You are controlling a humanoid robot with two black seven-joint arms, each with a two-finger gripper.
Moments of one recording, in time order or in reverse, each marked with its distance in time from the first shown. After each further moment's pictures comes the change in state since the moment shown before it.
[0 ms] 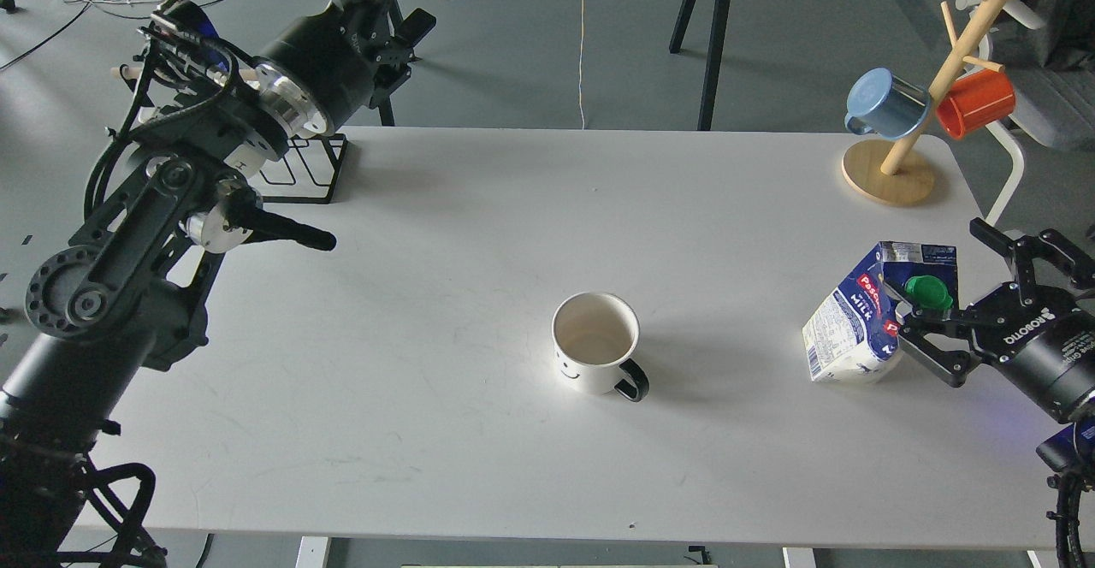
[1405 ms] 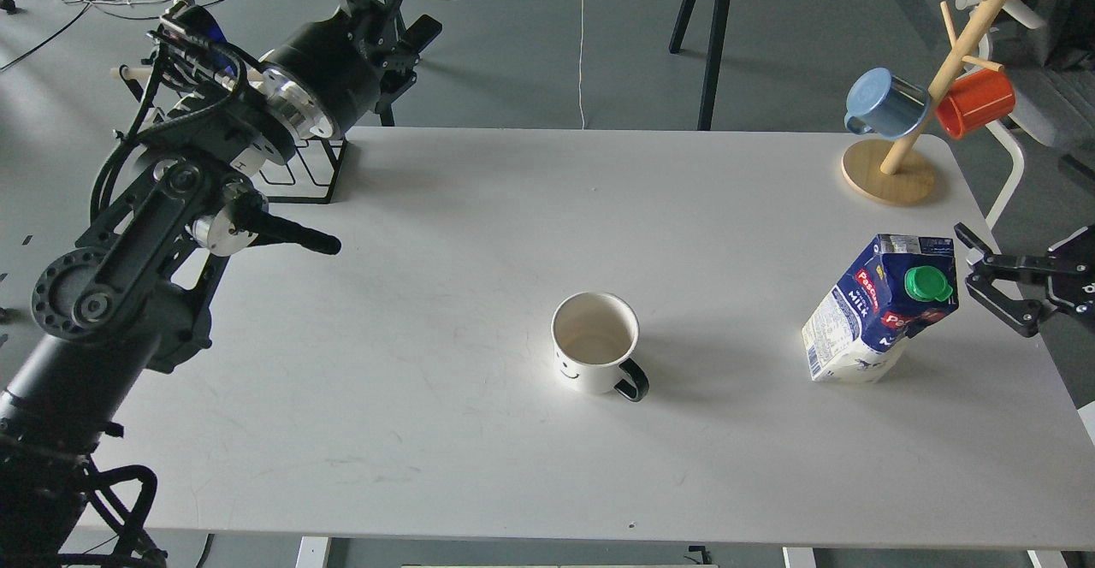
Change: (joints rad) left arm 0.001 -0.003 0.012 0.000 0.002 0.003 -0.001; right arm -0.003 -0.157 0.052 0.001 -0.029 0.001 0.086
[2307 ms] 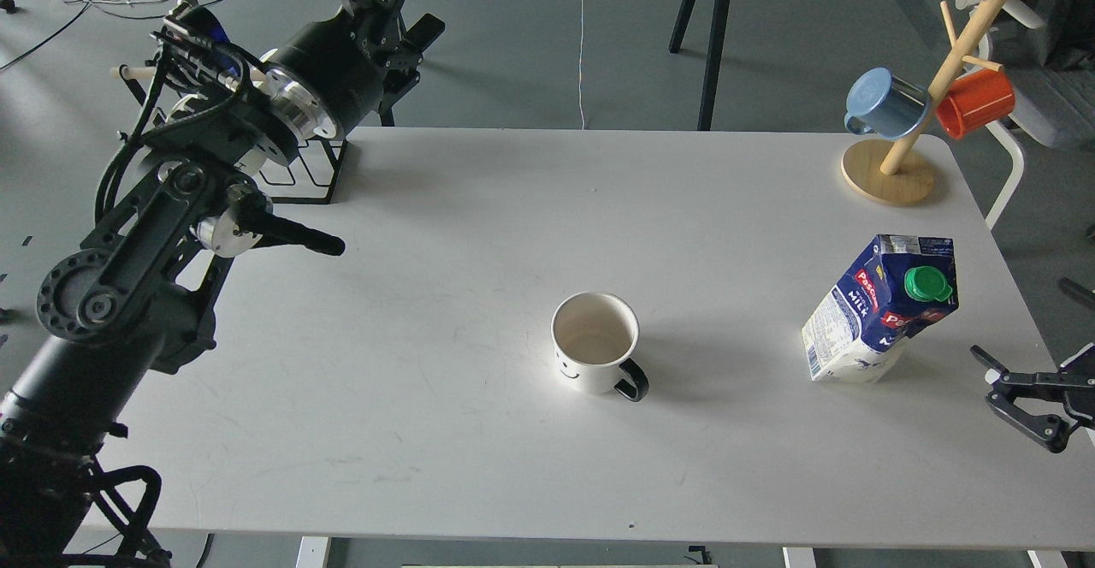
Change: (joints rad) left arm 0.000 -0.010 0.000 -0.002 0.000 0.007 -0.002; right arm -0.024 -0.017 -0.250 -0.014 -0.047 0.000 0.015
